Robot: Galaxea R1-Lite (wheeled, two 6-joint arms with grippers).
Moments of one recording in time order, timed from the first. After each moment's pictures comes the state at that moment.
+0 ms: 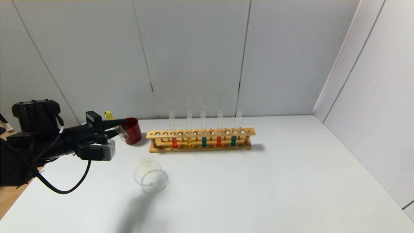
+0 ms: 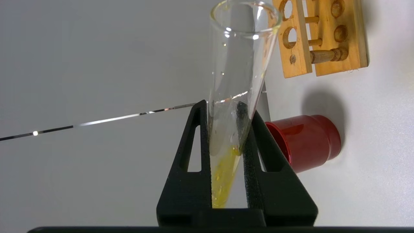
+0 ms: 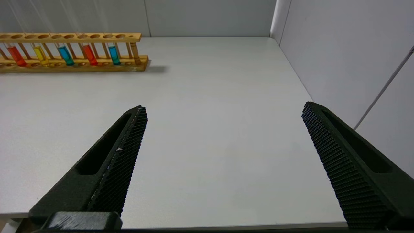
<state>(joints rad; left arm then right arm) 0.10 1.79 -0.68 -0.84 -0.71 1.77 0.00 0.00 0.00 -0.01 0.00 0.00</state>
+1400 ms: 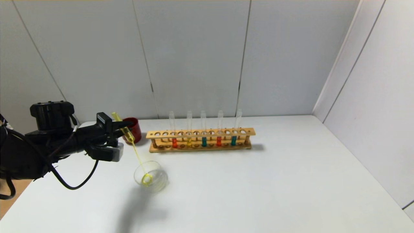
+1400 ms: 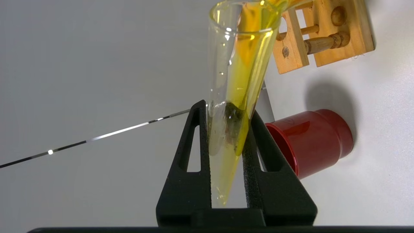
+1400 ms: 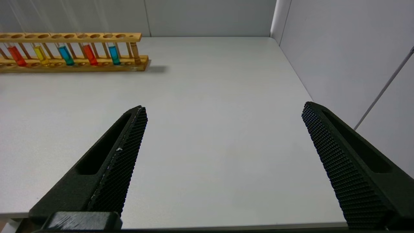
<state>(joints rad) 0.08 1.89 -0.75 -0.84 -0.68 1.89 0.00 0.00 0.00 -0.01 0.00 0.00</state>
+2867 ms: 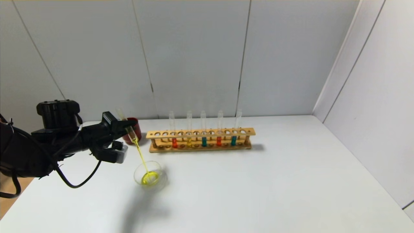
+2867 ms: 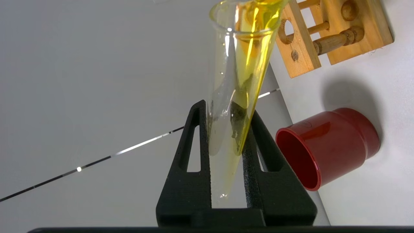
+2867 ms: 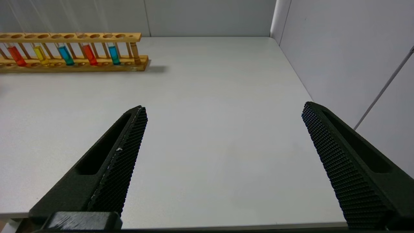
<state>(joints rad) 0.05 1.90 -0.76 -0.83 -0.67 2.00 0.00 0.00 0.00 -0.01 0.00 0.00</state>
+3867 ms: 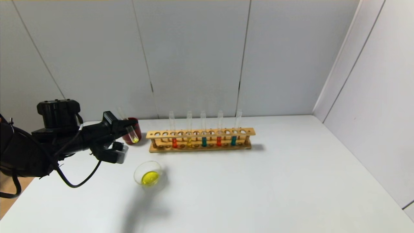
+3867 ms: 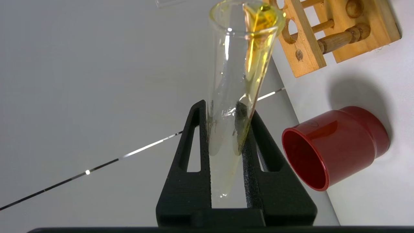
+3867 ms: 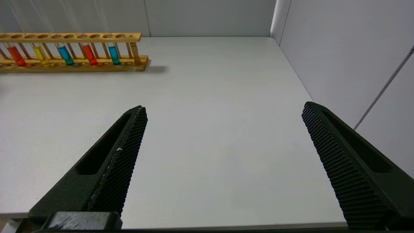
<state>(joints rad) 0.05 1.90 -0.77 -0.84 -0.67 2.03 0.00 0.00 0.00 -0.01 0.00 0.00</state>
